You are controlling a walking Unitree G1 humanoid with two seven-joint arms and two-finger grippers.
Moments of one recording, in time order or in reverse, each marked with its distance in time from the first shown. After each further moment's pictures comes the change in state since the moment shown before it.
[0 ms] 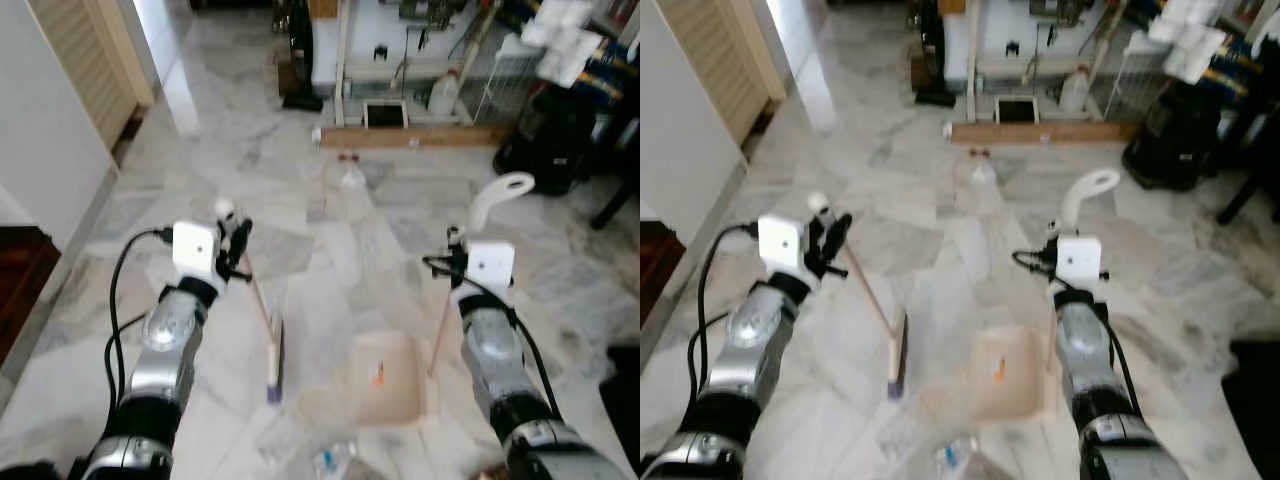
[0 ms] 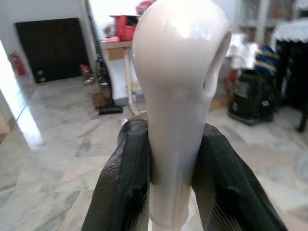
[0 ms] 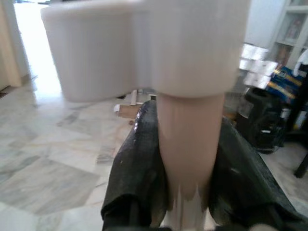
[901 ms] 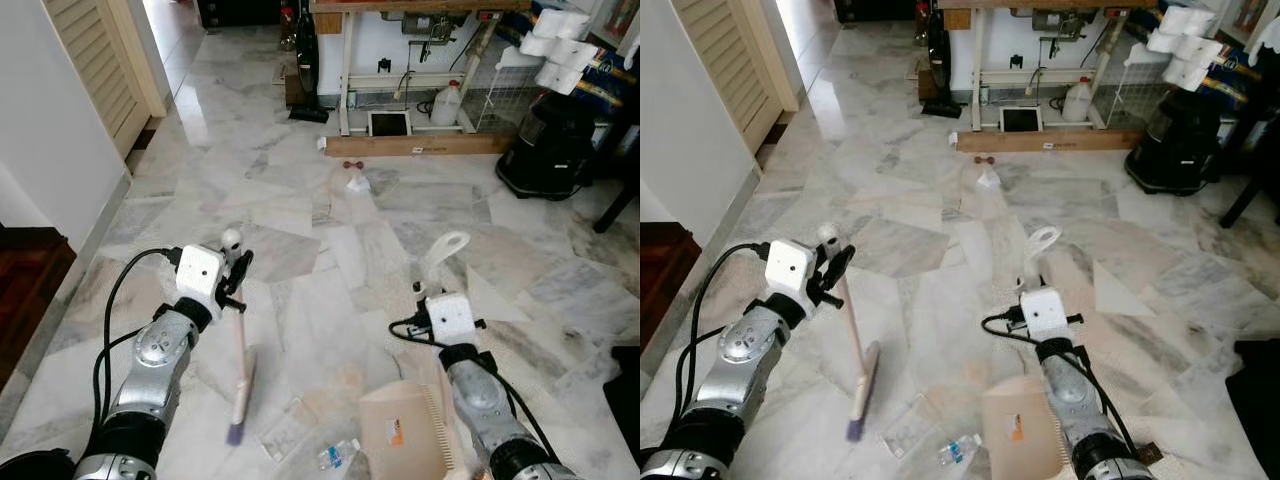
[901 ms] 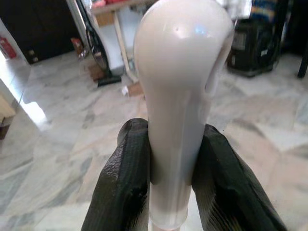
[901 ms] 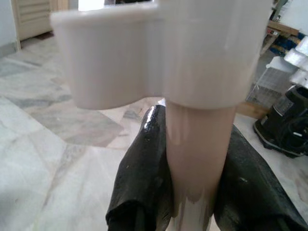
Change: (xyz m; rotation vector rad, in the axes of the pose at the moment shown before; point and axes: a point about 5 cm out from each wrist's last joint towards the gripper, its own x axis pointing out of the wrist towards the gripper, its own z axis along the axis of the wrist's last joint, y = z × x) left arm -0.024 0.006 -0.026 0.095 0.148 -0.085; right arm -0.050 0.014 -0.050 -0.208 0.126 0.148
